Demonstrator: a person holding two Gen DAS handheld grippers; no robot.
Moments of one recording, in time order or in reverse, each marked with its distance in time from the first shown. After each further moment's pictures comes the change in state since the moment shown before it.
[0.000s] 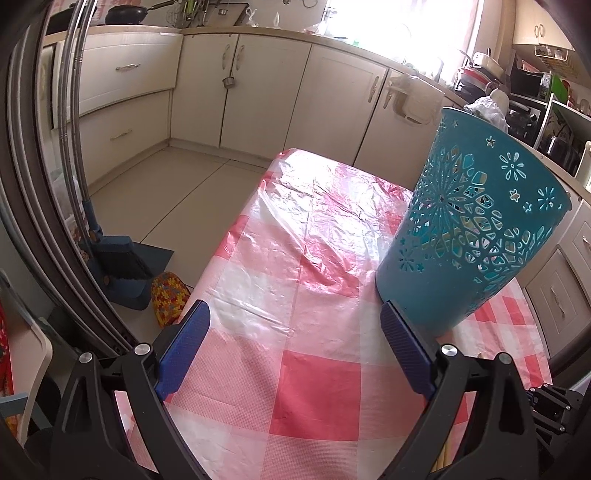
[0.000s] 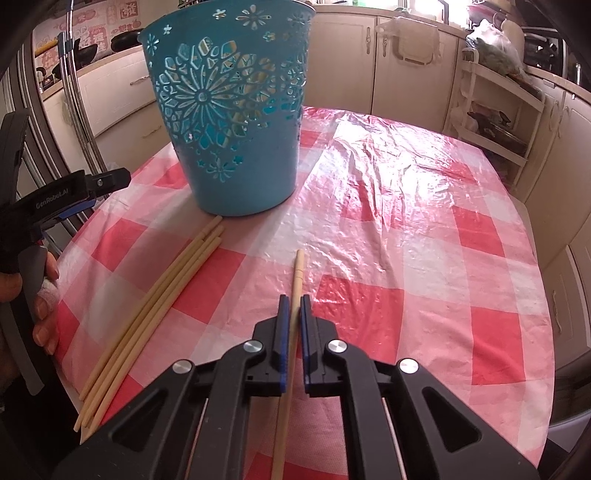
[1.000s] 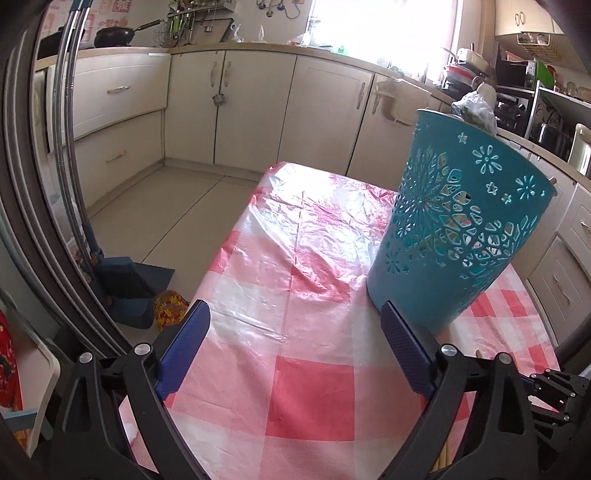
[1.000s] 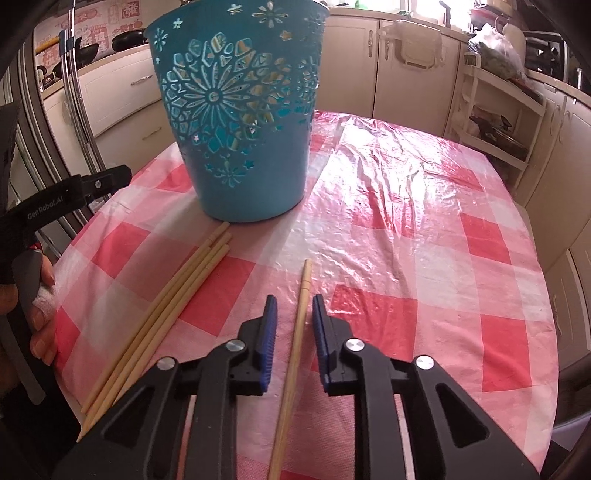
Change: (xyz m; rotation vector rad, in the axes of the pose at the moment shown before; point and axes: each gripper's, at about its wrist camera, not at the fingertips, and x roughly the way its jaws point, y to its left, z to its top) left arm -0.009 -0.012 0.001 0.068 -0.042 0.006; right arm 0.005 0.008 0.004 0.008 -0.007 0.000
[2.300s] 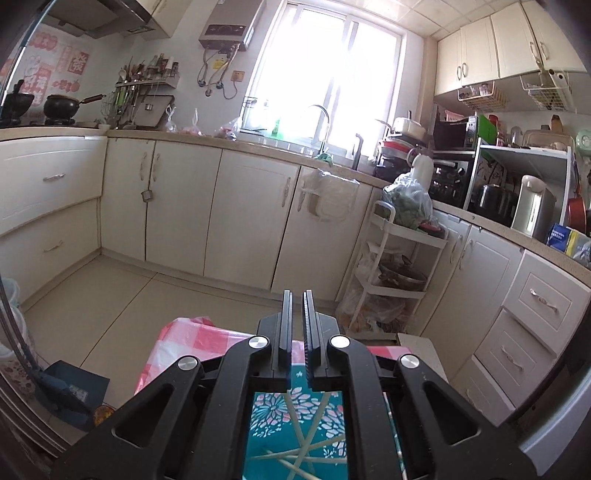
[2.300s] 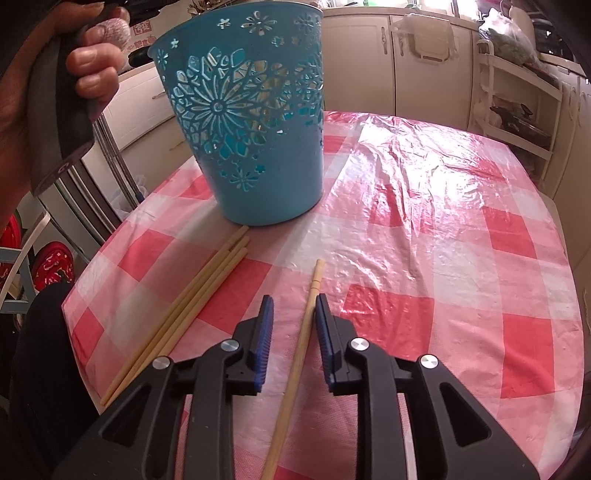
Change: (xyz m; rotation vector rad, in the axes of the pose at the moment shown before) left arm -0.021 -0.117 0.154 0.069 -0.305 -0.224; right arm 0.002 -0.012 -0.001 0.017 -0.018 0.148
